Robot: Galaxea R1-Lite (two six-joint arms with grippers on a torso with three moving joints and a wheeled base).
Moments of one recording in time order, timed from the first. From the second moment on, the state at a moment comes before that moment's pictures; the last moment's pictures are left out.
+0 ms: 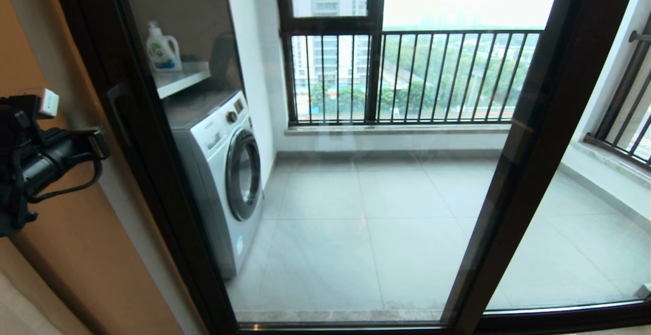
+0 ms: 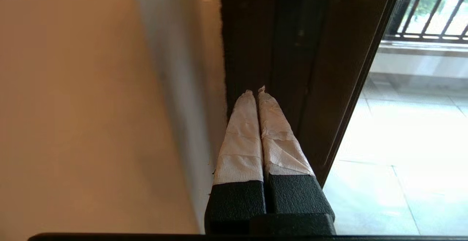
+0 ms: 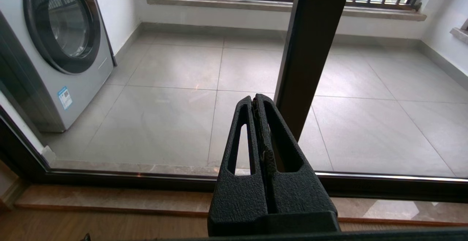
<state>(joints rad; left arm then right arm) 0.35 1.90 -0.97 -0.94 -0.21 0.02 0.01 0.00 -0.02 0.07 0.05 -0.09</state>
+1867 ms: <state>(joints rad) 0.06 1.83 -1.16 -0.73 -0.15 0.05 0.01 0.00 -0.02 0.07 0.05 -0.09</state>
